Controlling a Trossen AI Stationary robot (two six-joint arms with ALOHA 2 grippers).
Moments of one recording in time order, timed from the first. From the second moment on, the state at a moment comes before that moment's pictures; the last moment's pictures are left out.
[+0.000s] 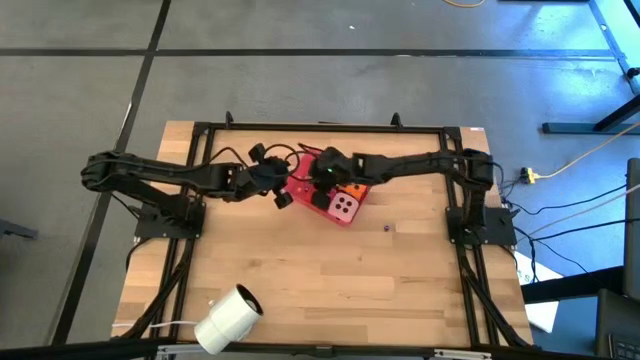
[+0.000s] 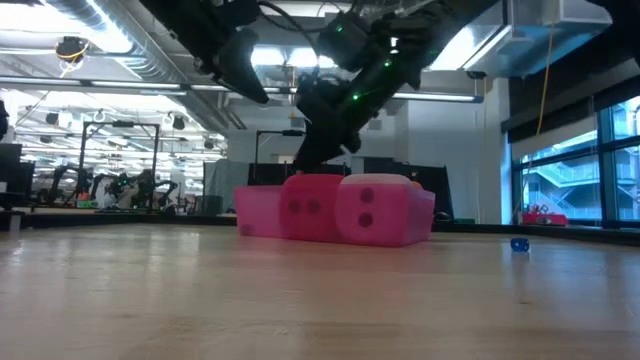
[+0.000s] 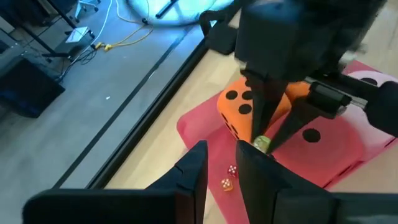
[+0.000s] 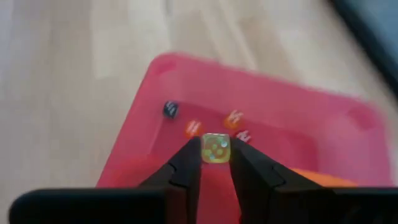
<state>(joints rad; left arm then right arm) 0.03 1.19 0.89 -0.29 -0.64 -0.08 -0.16 1.93 1.31 -0.14 0.09 0.02</state>
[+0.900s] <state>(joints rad) 0.02 1.19 0.89 -0.31 -0.64 -0.12 -0.18 1.95 1.54 -0.50 -0.02 0.04</state>
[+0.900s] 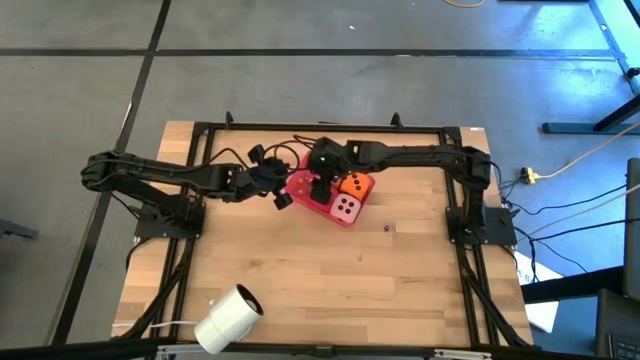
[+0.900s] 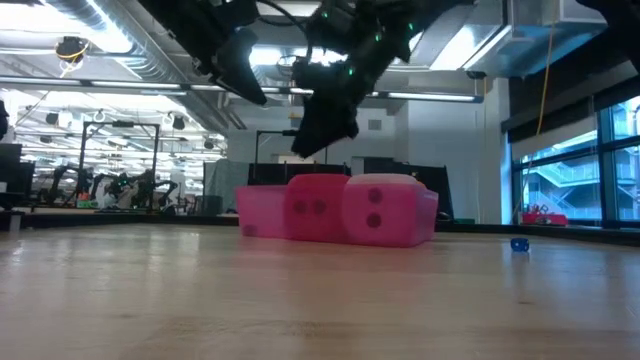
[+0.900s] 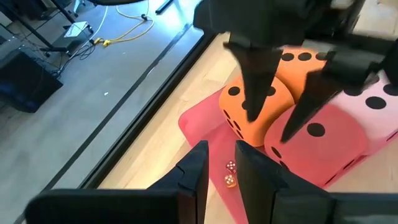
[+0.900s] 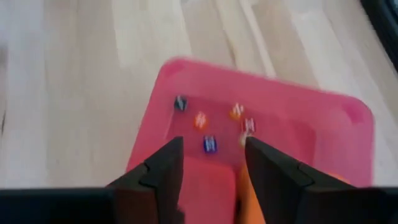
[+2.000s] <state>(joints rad) -0.12 1.19 0.89 -0.38 -0.64 -0.20 0.21 1.27 0.69 -0.54 0.09 0.40</state>
